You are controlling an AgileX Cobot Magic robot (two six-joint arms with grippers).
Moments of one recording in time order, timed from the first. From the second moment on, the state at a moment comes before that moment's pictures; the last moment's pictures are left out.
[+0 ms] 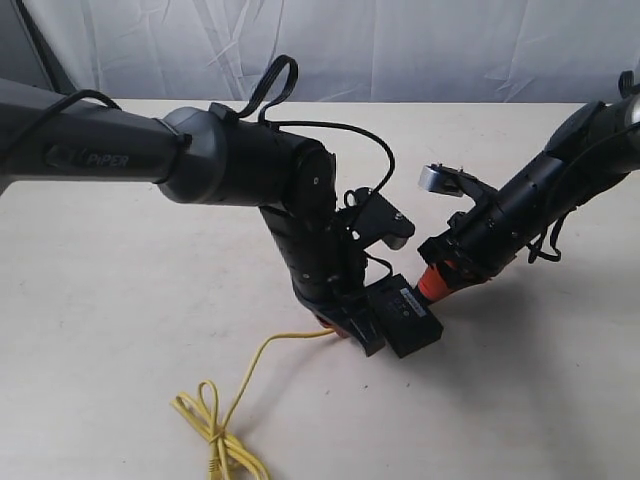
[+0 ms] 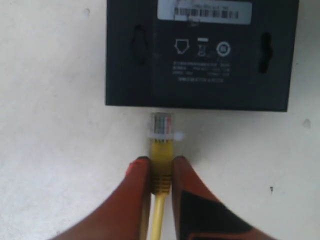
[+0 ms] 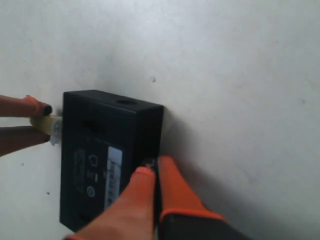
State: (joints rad) left arm -0.80 2.09 -1.37 -0.27 0.74 0.43; right arm 0.12 2.11 -1.14 0.82 0.99 -0.98
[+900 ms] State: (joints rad) left arm -0.80 2.13 -1.44 -0.19 0.76 0.43; right arm 0.12 2.11 -1.14 0.82 0.97 -1.00
